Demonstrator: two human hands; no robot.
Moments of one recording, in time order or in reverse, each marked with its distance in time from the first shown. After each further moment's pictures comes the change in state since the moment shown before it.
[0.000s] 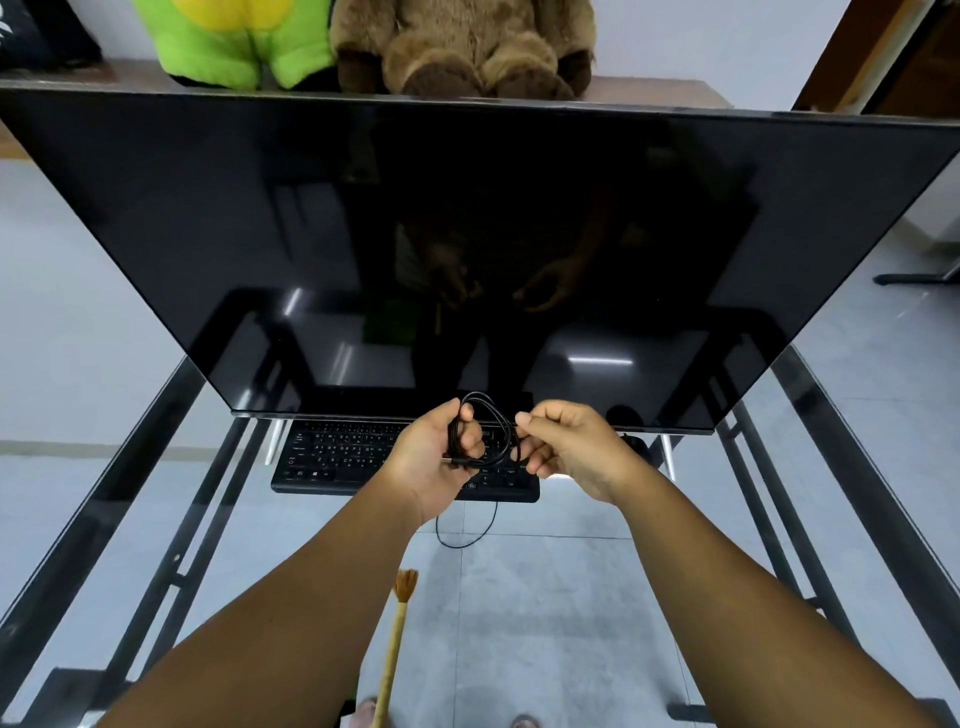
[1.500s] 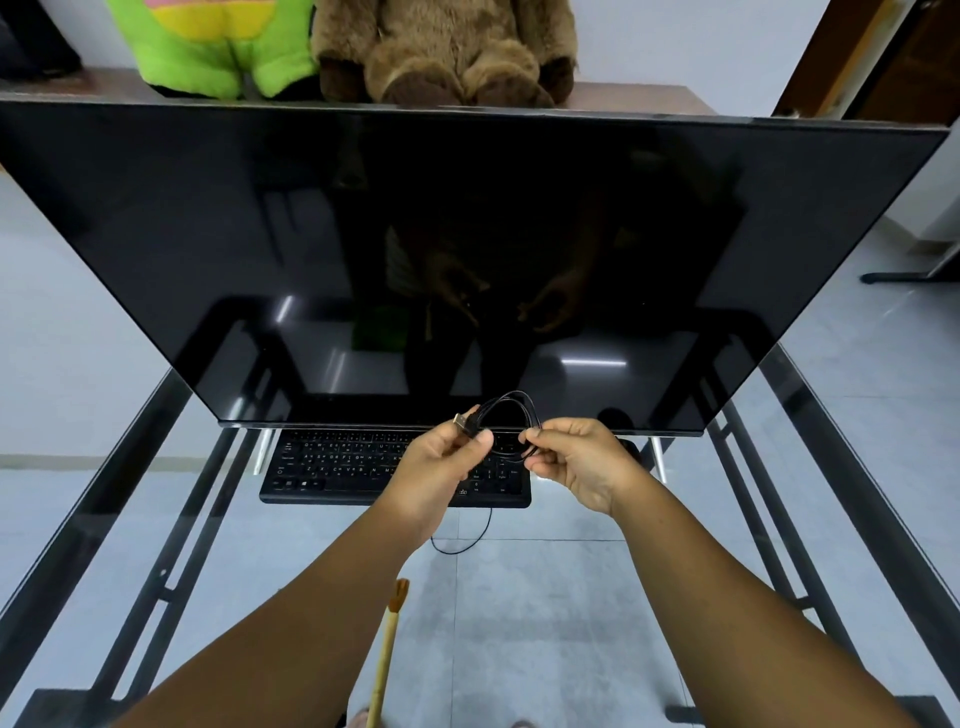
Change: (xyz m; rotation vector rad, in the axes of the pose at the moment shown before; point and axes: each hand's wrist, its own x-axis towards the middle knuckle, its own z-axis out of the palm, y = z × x) left_hand -0.007 -0.019 0.001 0.497 -0.018 0.269; right_hand 0.002 0.014 -0.014 0.260 0.130 0.114
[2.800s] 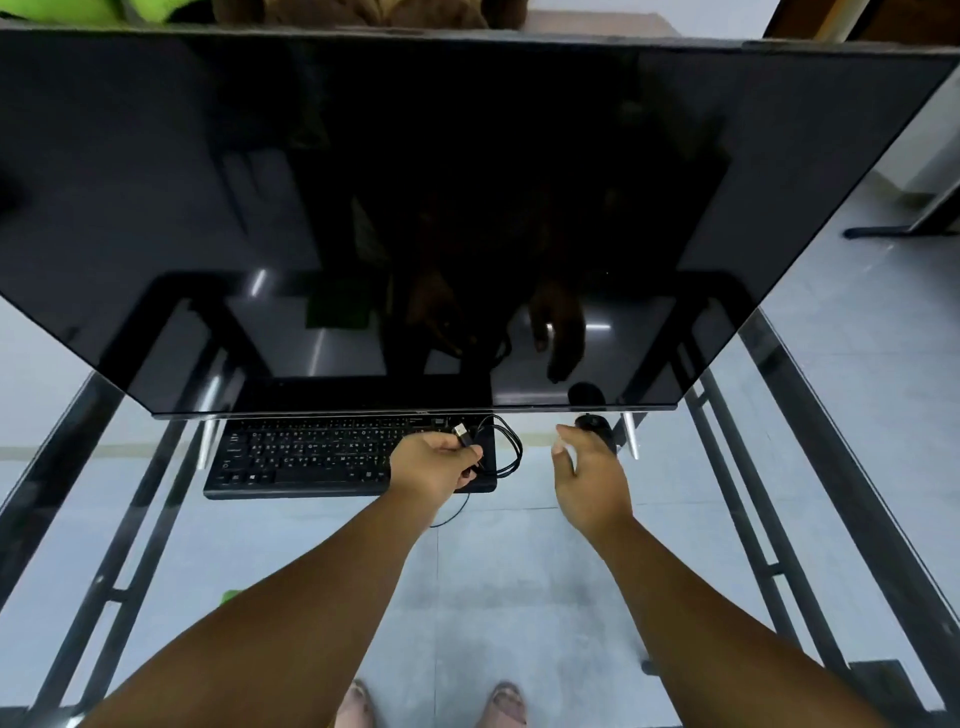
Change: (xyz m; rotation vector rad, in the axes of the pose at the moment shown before) left_hand 0.055 -0.053 0.040 0.171 0.280 -0.295; right_hand 0.027 0.090 -0.077 -0.849 0.442 -0.305
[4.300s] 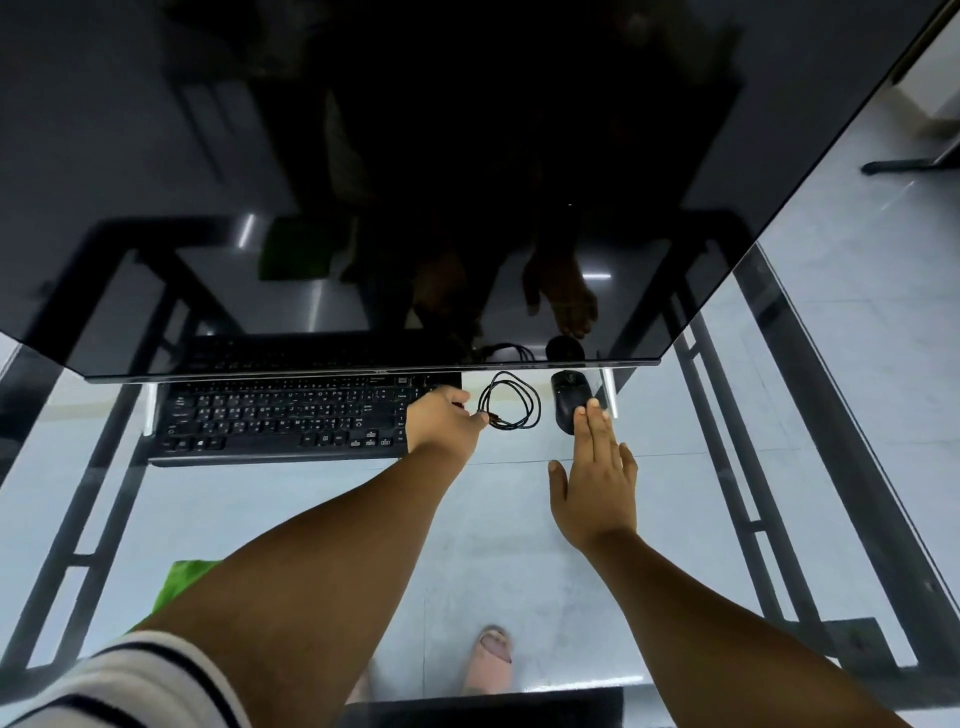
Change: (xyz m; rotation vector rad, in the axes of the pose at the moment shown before) left_hand 0.035 -0.021 0.072 0.480 0.084 0.118; right_hand -0.023 0.078 0.004 -0.518 0.025 -0.083
